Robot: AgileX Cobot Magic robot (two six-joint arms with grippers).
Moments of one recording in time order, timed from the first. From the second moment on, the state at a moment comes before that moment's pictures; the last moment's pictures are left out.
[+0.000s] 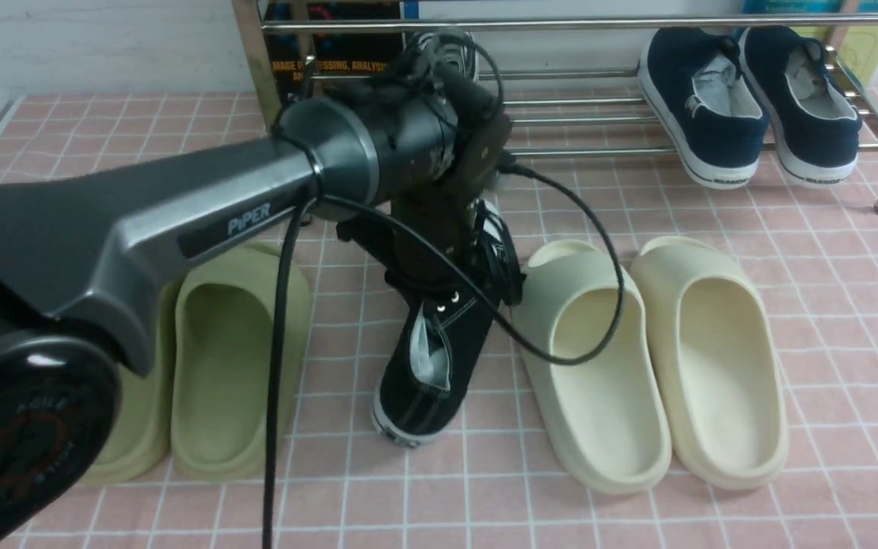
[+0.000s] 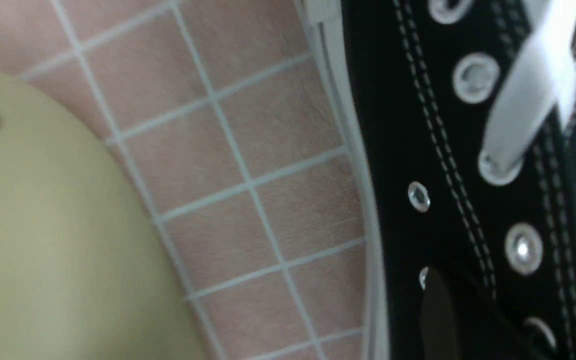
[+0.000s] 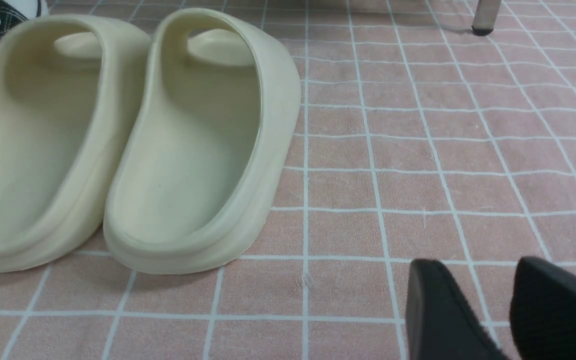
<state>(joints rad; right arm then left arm) 0.01 -0.01 0.01 0.03 0.37 0.02 -0.68 2.04 -1.78 0.26 1.10 -0.32</state>
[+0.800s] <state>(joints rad) 0.01 -0.01 0.01 0.03 0.37 0.02 -0.61 2.23 -2.30 0.04 0.97 -0.42</state>
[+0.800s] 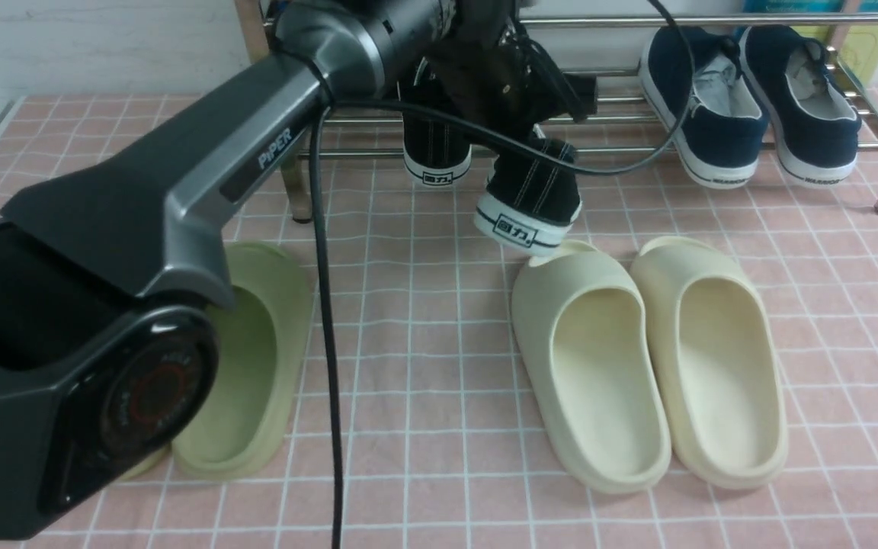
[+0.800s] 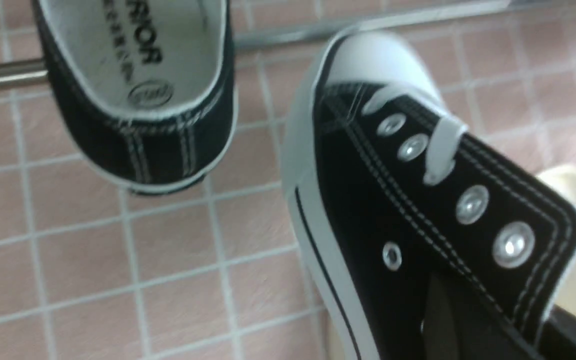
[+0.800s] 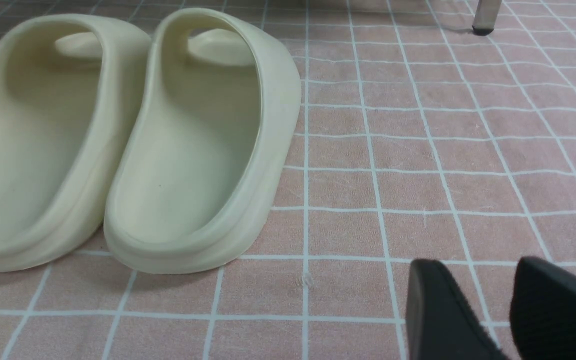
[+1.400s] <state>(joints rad) 0.01 -0.01 0.01 0.03 0.37 0.01 -0.60 2.15 -2.30 0.03 0.90 -0.40</state>
